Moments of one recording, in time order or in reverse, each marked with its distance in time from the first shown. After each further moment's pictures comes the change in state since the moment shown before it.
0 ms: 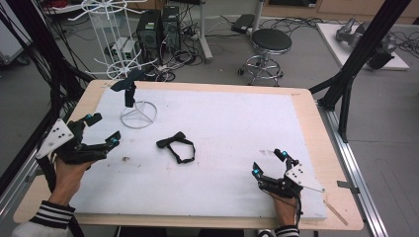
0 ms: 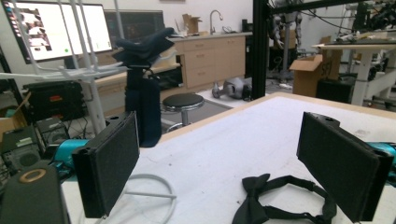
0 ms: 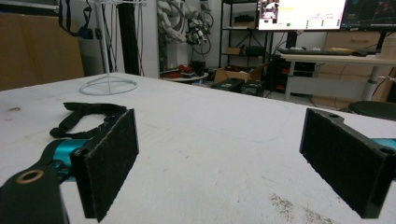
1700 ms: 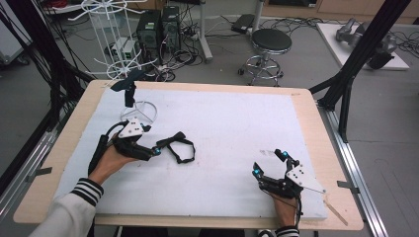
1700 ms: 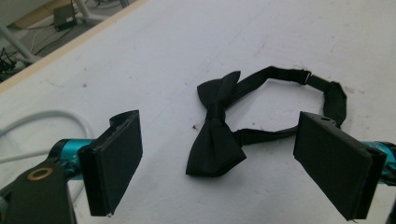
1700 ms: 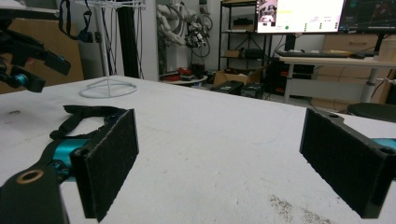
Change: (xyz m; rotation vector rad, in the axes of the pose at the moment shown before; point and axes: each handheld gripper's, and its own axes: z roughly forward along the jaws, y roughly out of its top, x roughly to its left) left arm -0.027 -0.051 0.111 0.534 -0.216 0.127; right arm -0.001 -0.001 -0.001 -0.014 -0.003 0.000
